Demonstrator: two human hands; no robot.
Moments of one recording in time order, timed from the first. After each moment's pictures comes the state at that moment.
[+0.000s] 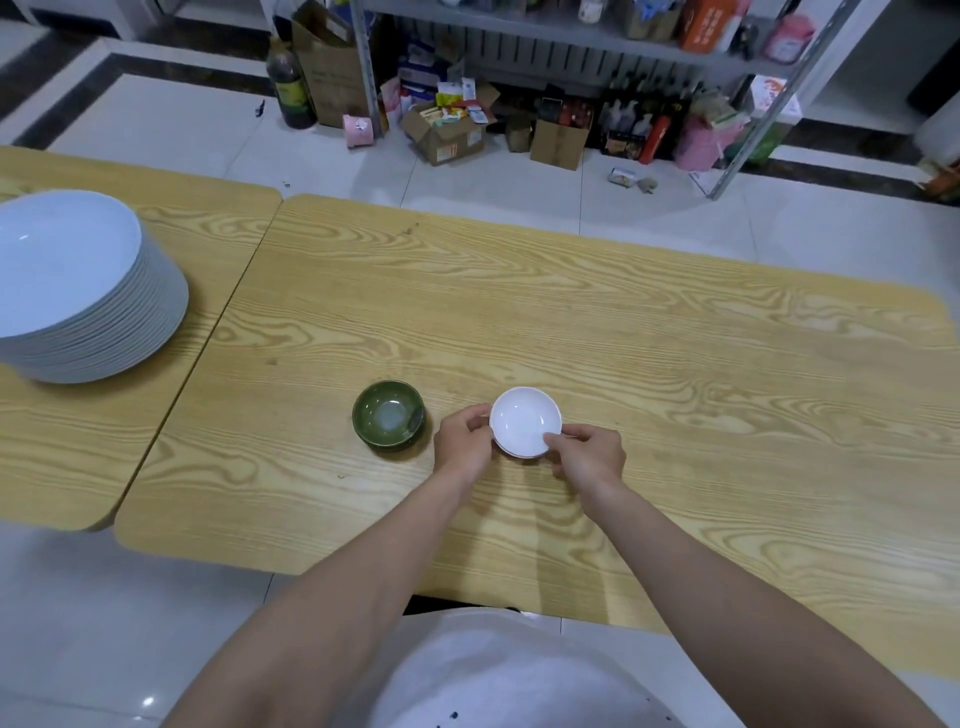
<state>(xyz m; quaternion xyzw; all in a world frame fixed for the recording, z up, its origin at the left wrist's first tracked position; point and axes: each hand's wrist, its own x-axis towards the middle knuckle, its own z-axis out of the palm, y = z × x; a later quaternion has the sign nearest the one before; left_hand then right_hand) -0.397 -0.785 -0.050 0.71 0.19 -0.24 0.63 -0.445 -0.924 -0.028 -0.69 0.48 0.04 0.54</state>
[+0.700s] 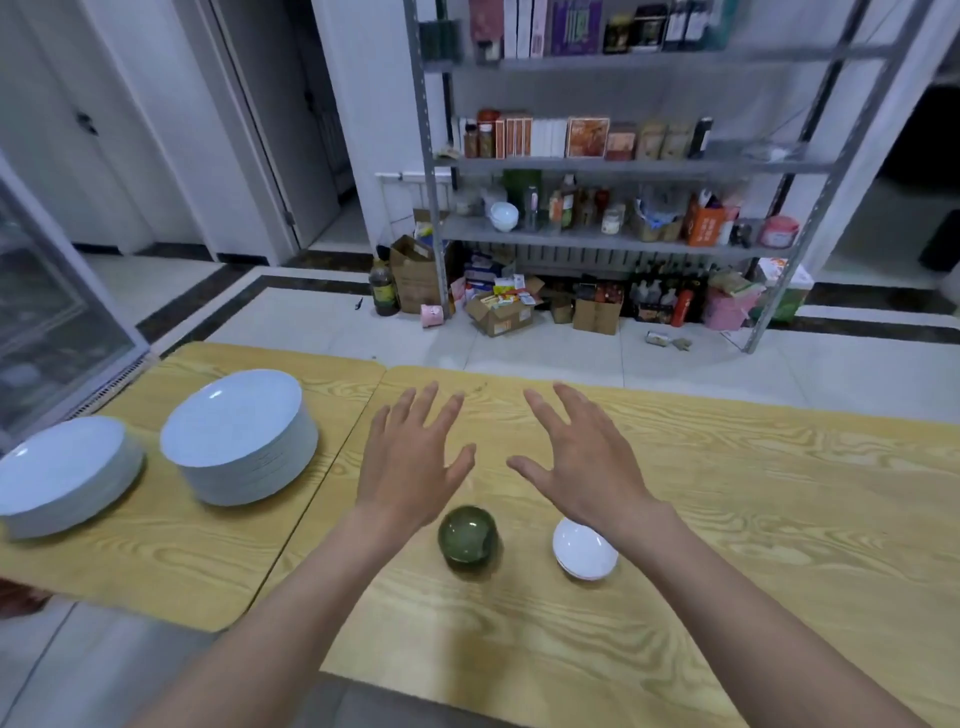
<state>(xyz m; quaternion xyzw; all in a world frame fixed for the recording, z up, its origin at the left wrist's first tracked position) -0.389 -0.646 0.166 0.97 -0.17 0.15 0.07 -0.423 -0.853 0.171 -0.99 -0.04 -0.06 0.14</state>
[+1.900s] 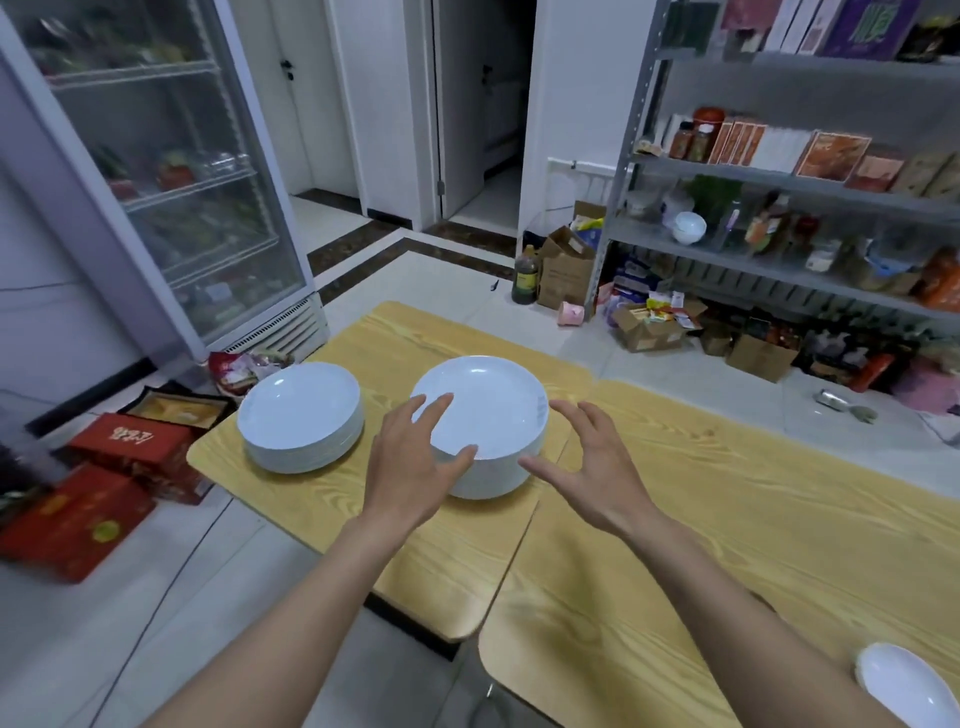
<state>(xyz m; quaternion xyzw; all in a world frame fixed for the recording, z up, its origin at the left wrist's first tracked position) -0.318 -0.291 0.128 0.94 0.04 0.12 0.33 -0.292 -0.516 0.131 -0.92 -0.09 0.01 0.37</state>
